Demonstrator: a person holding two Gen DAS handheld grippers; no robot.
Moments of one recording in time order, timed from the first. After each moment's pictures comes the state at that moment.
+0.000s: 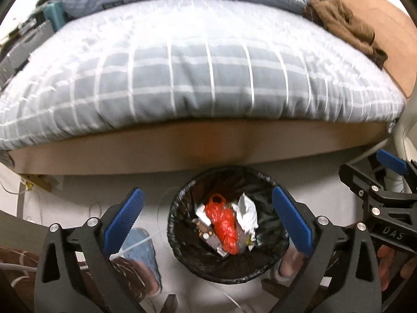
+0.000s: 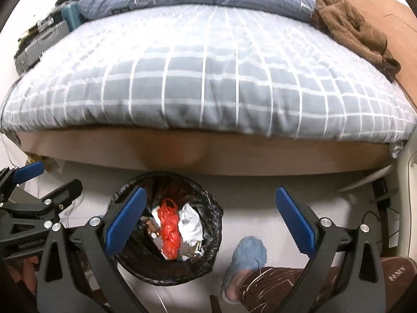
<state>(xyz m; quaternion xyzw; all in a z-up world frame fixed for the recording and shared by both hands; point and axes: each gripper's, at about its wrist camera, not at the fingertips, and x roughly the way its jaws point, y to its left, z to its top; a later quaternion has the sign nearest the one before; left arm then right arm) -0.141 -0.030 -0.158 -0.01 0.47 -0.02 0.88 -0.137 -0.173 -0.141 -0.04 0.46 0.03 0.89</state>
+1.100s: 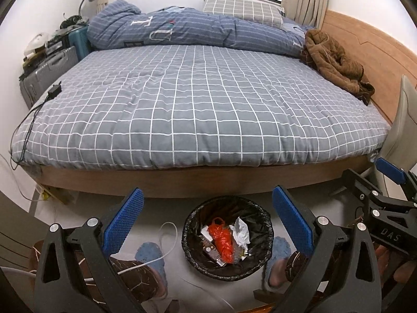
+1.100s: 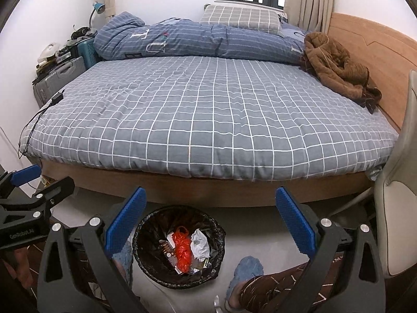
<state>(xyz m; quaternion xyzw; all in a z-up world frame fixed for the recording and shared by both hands) -0.209 -0.017 -0.029 -0.02 0.40 0.00 0.92 -0.203 -0.170 -0.014 -0.03 0.37 0.04 0.93</state>
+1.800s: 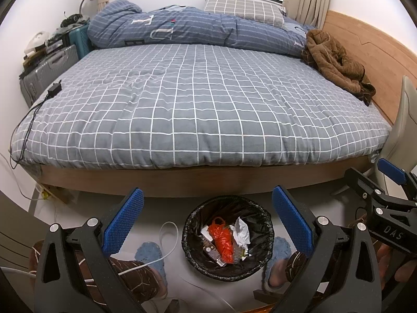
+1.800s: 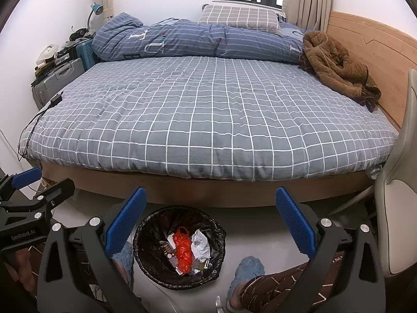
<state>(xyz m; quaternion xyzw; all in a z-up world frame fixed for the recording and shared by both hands) -0.204 -0.013 -0.031 -0.03 0.40 0.00 0.92 -0.202 -0.171 -0.015 -0.02 0.37 0.04 0.93</state>
